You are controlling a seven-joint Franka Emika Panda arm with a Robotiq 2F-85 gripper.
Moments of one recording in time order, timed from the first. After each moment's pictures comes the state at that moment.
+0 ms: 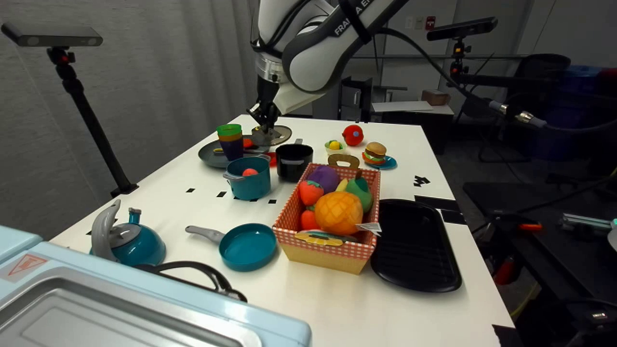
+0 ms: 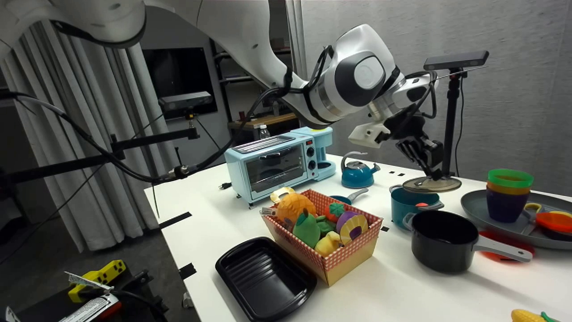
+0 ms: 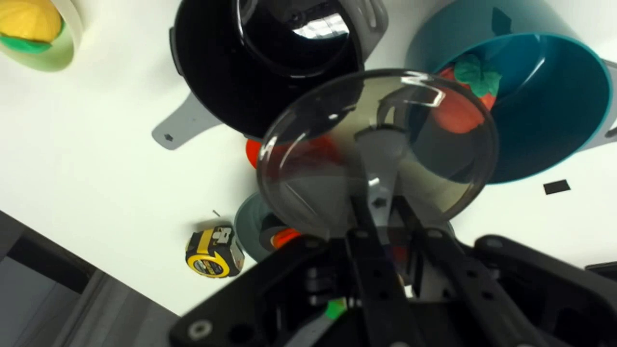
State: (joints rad) arm -0.05 0.74 -0.36 -1.56 -0.14 2.68 0.50
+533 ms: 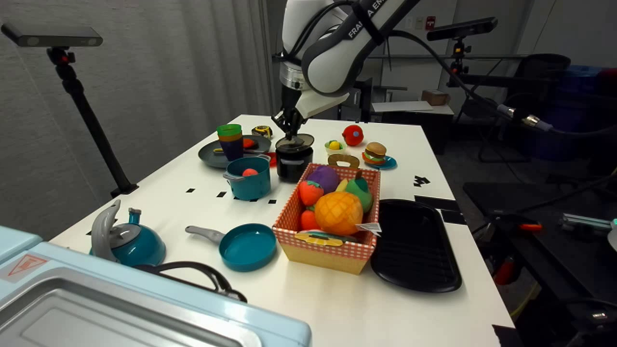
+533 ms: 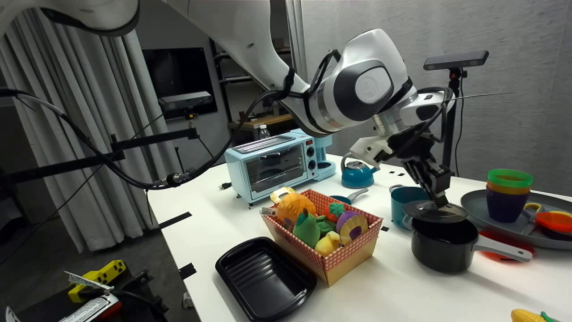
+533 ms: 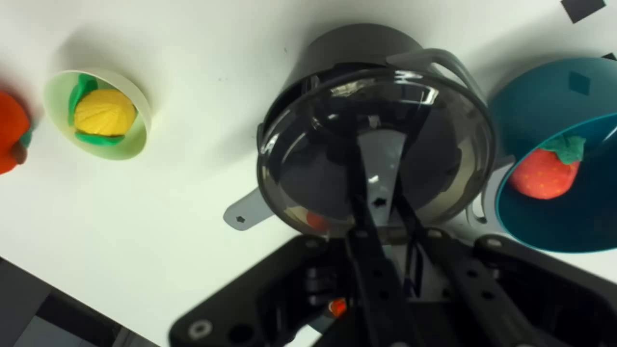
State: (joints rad) arm -0.11 0.70 -0.35 -1.69 -0.09 2.68 0.47
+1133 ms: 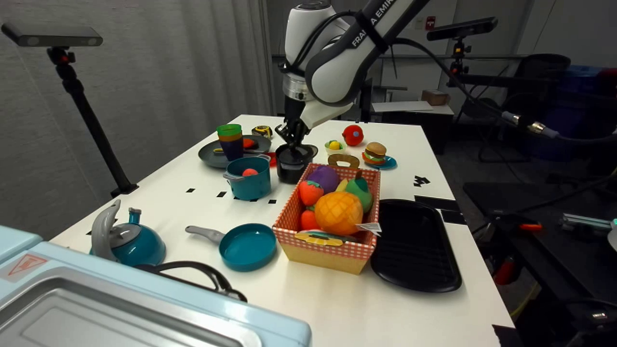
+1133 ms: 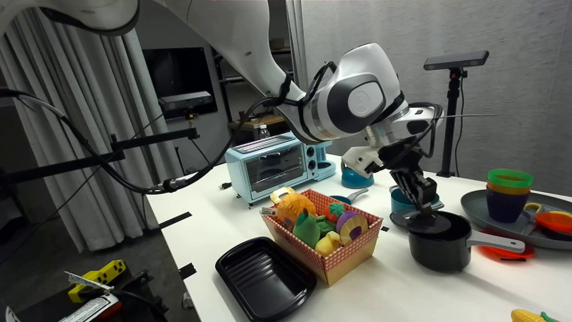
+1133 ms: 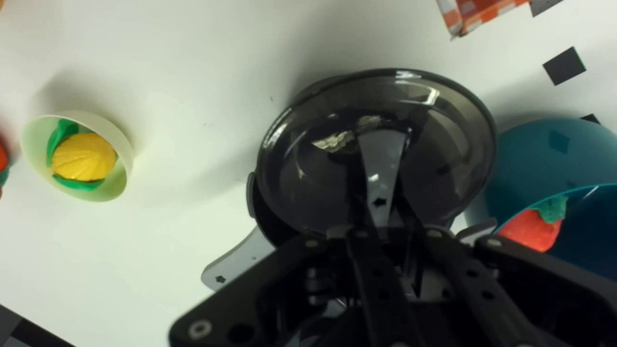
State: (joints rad) arm -0.11 0.70 -0.32 -1.73 -0.08 2.69 0.45
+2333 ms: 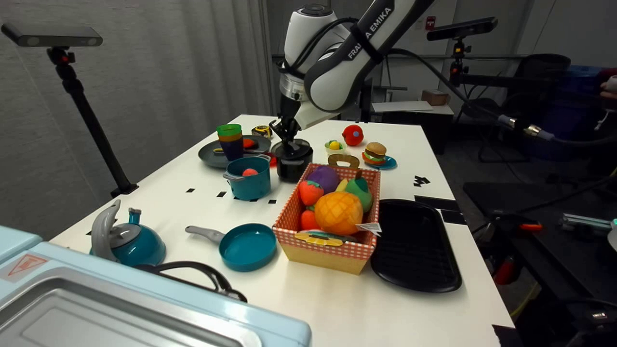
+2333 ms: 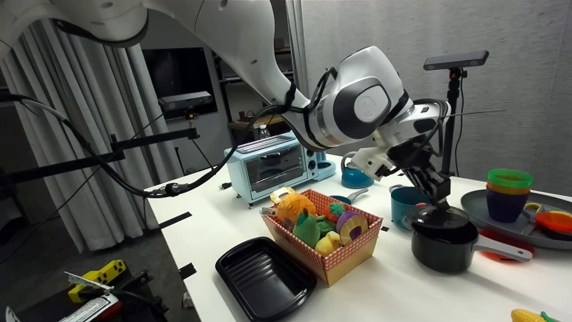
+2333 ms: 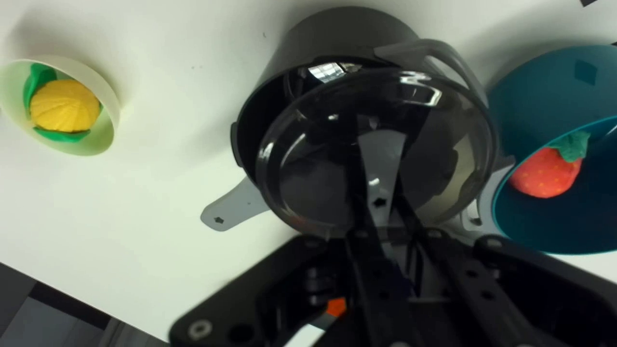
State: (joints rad) arm -0.09 0.75 -0.37 -1.69 -0.08 2.80 0.49
